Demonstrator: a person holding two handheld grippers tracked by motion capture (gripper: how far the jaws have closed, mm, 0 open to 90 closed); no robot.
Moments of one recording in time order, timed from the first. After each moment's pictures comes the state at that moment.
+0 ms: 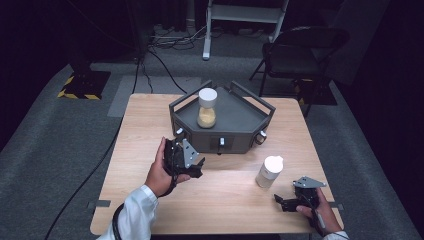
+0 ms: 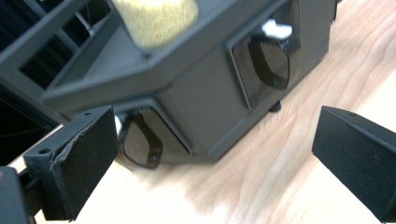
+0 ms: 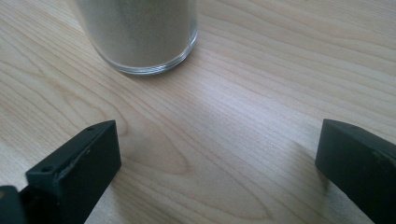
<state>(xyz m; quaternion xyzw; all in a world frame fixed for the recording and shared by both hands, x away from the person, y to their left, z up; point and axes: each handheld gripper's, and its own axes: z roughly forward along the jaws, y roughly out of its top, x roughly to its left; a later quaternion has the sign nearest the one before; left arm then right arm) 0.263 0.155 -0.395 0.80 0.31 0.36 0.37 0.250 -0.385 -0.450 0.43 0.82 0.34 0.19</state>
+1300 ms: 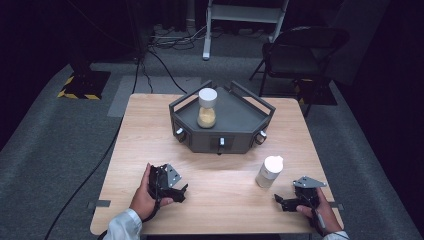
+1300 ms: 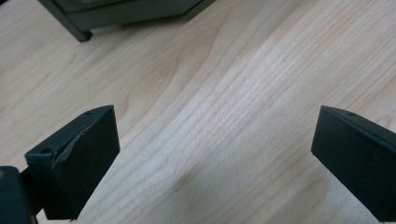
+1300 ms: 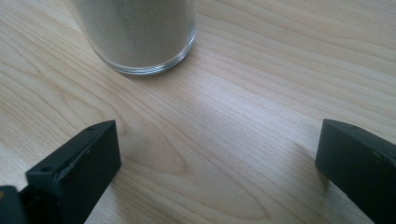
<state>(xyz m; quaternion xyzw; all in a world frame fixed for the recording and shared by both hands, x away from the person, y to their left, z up) 0.245 0.197 -0.444 0.84 0.36 0.27 0.32 0.251 -0.385 -0.450 0.43 0.81 0.34 0.19</state>
